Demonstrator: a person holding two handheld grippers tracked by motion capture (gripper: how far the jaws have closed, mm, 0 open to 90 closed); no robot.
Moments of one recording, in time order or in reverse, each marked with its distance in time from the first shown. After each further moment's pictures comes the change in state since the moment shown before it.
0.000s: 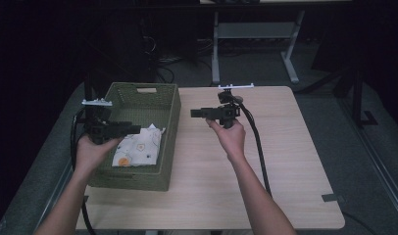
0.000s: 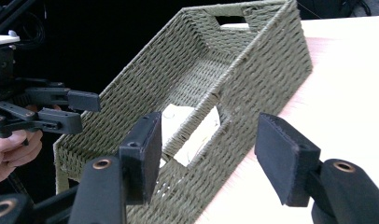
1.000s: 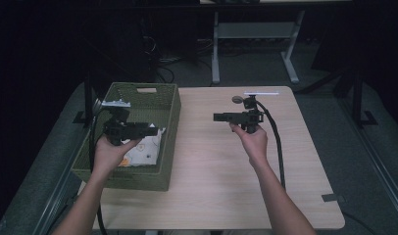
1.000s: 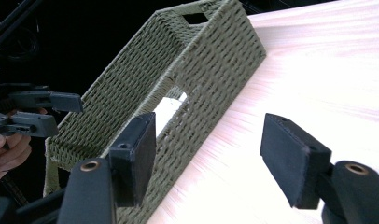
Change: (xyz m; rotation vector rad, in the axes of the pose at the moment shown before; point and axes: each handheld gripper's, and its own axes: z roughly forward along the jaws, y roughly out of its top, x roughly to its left) left arm -0.035 0.006 0.029 0.005 -0.043 0.015; right arm -0.051 -0.021 -0.044 -0.020 -0.010 0.069
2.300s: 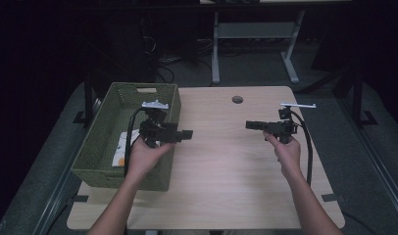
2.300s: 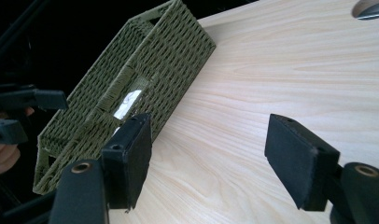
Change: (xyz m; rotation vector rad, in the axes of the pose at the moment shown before) left arm -0.071 0.014 0.057 0.008 -0.064 0.058; right arm -0.060 -0.031 -0.076 -0.050 -0.028 0.077
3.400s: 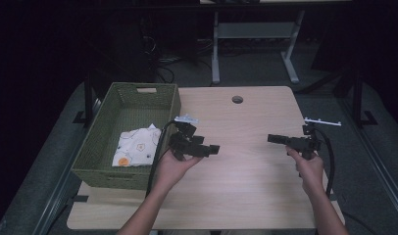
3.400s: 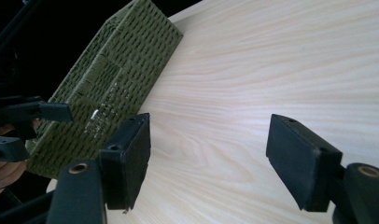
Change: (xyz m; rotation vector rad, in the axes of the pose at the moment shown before) left arm -0.041 -0.018 0.062 0.045 -0.088 0.013; right arm -0.041 -0.040 -0.053 -0.023 -0.043 0.068
